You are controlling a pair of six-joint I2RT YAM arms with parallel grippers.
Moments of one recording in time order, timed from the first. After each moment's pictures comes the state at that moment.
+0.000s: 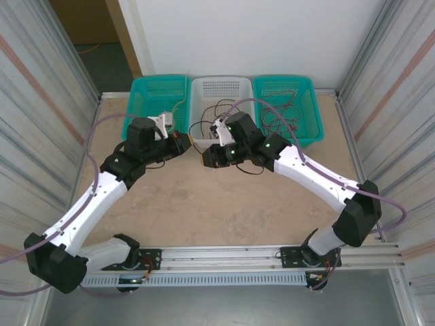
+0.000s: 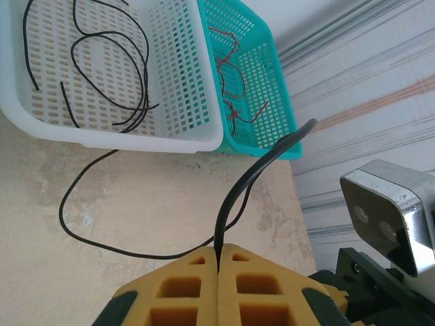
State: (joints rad) left arm -0.47 1.12 1.05 -0.38 0.32 -0.76; right arm 0.80 1.50 1.37 -0.57 -0.44 0.59
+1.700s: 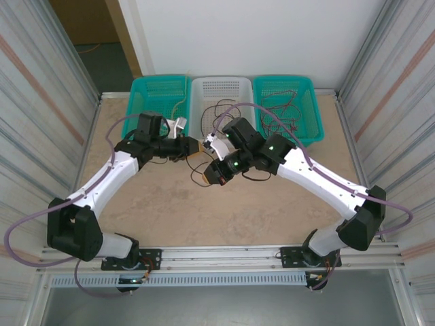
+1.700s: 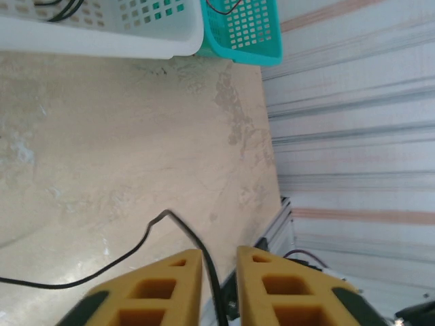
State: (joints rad) left arm -0.35 1.37 1.08 -0.42 0.80 -0.66; right arm 0.87 1.46 1.45 -0.84 -0.52 0.30
